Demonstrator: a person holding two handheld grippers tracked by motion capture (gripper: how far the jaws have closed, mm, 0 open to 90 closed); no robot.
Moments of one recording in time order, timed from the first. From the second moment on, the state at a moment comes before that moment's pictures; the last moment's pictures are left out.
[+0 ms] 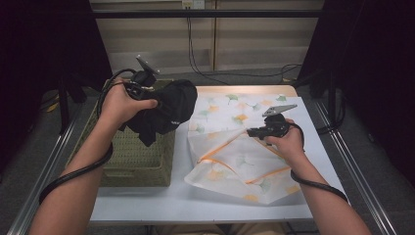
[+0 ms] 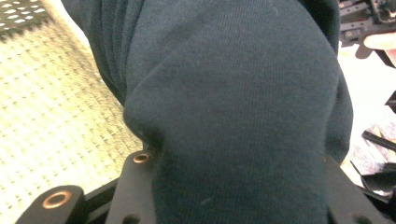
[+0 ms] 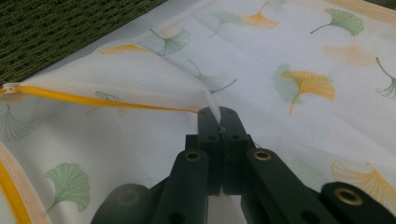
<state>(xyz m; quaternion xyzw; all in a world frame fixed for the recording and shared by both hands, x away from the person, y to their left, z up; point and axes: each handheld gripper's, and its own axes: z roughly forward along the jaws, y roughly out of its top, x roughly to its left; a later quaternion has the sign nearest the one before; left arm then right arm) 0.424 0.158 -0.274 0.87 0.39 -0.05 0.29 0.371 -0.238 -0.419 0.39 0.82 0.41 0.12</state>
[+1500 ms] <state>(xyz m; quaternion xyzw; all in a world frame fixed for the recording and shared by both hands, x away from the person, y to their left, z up) 0.387 0.090 -0.286 0.91 0.28 -0.08 0.27 0.371 -0.236 -0.419 0.38 0.82 0.41 0.12</state>
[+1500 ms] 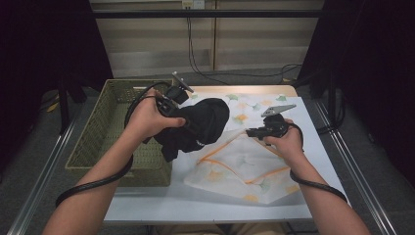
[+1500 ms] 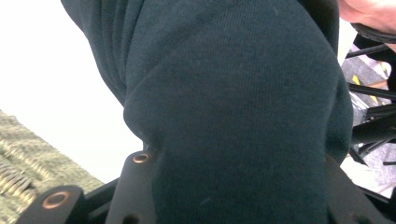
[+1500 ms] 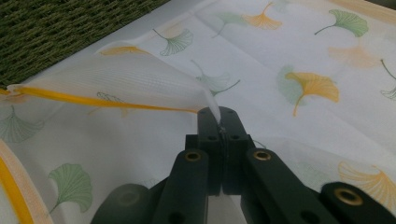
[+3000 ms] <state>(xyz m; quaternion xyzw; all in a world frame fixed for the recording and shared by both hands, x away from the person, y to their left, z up) 0.364 0.048 -0.315 0.92 0.24 -0.12 0.28 0.371 -0.238 -0.414 0.38 0.82 0.41 0.12</state>
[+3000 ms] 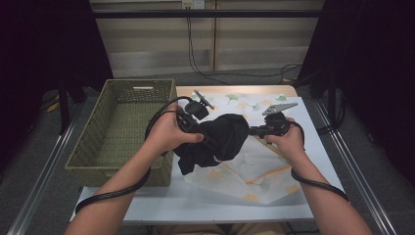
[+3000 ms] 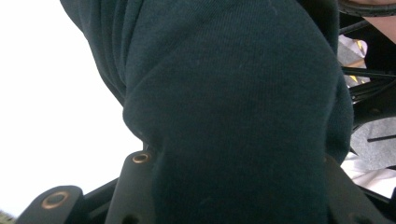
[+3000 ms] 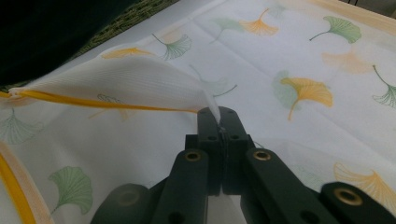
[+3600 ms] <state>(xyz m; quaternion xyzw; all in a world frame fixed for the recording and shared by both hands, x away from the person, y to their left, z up) 0.355 0.031 -0.331 0.92 0.22 -0.12 0.29 0.372 -0.237 -0.411 0.38 0.82 0.41 0.12</state>
